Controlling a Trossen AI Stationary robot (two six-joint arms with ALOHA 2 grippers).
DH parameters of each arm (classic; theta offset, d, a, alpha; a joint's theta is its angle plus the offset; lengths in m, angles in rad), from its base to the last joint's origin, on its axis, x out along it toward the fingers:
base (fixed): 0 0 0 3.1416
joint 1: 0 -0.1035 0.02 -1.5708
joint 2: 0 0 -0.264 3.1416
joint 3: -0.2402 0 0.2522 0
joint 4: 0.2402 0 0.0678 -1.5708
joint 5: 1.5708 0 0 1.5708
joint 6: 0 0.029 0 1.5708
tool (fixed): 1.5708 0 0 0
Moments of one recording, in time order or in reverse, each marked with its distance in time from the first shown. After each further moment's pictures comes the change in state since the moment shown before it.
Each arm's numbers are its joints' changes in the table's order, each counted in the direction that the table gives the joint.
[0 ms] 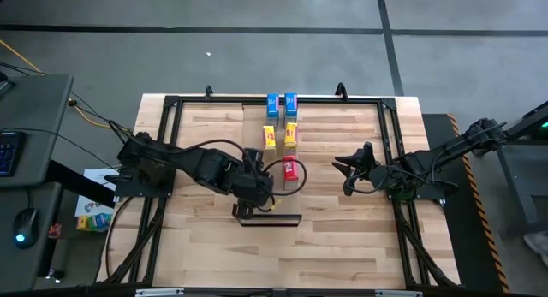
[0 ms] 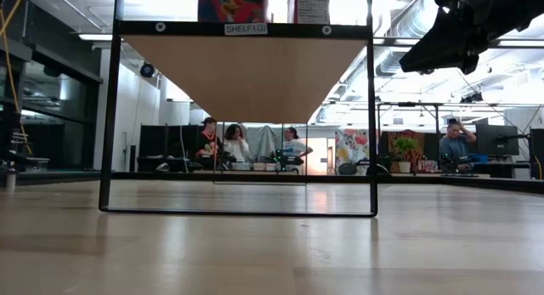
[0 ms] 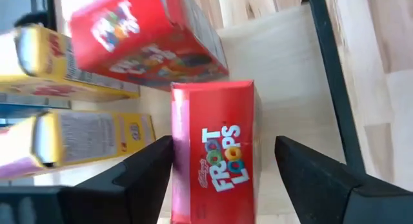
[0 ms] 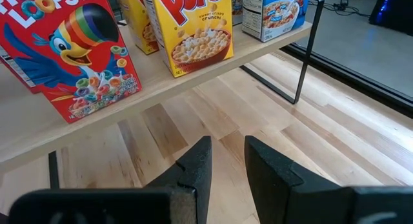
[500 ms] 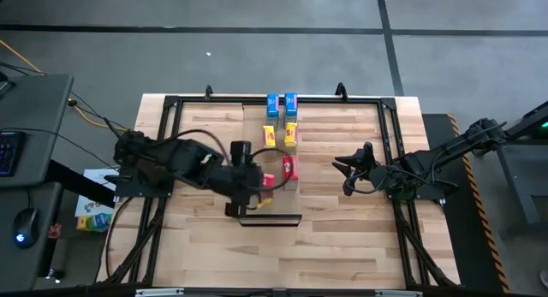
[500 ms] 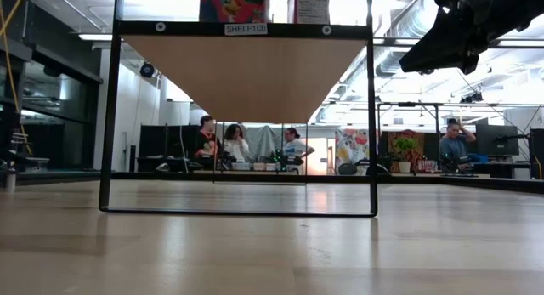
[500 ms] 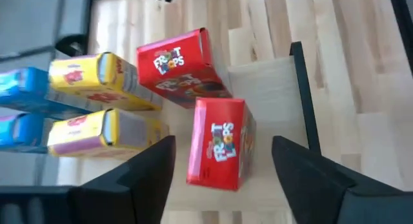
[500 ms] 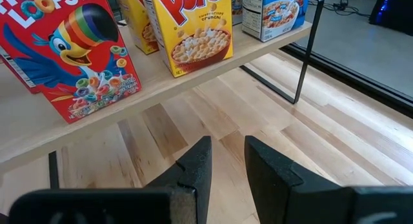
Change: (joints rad) left arm 0.054 0.022 -0.201 0.098 -0.058 -0.104; right arm 0.000 0.000 0.000 0.000 0.000 0.001
